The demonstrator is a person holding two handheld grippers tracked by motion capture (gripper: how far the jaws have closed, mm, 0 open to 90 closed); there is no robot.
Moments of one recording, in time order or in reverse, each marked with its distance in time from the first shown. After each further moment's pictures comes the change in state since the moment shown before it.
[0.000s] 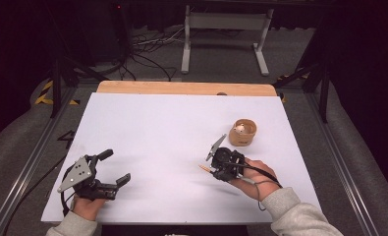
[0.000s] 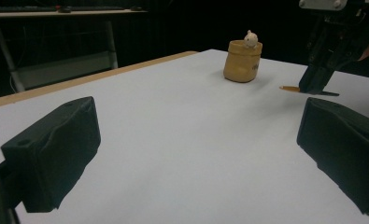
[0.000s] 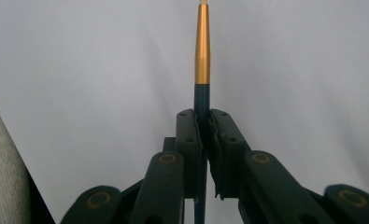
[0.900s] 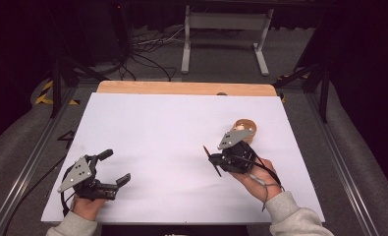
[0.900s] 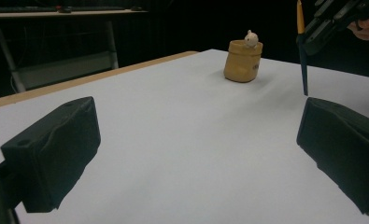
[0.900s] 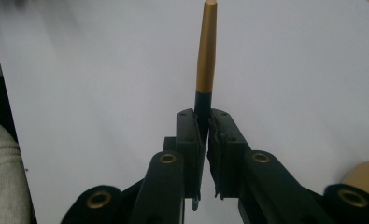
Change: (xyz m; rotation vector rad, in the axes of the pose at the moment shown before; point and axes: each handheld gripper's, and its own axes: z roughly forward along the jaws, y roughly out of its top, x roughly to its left) left arm -0.001 0.000 0.000 -0.004 0.004 -0.009; right arm -0.002 -0.013 -0.039 -0.429 -0.044 0.039
